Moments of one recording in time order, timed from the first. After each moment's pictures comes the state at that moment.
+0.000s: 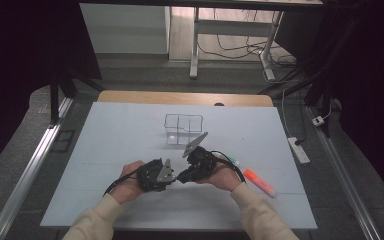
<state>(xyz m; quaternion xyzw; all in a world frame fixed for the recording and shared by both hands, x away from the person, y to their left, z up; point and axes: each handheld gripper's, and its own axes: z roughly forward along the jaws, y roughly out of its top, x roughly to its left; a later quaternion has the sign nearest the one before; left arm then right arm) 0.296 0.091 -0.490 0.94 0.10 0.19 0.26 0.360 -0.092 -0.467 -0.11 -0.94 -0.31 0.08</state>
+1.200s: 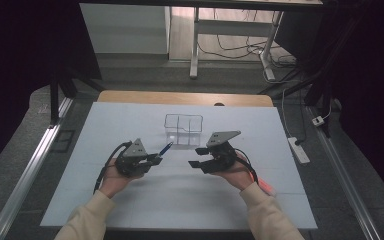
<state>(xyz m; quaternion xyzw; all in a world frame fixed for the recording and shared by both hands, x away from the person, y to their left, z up) 0.321 0.161 -0.482 0.85 0.28 0.15 0.43 0.364 -0.146 -0.453 -0.19 -0.88 -0.44 -0.06</state>
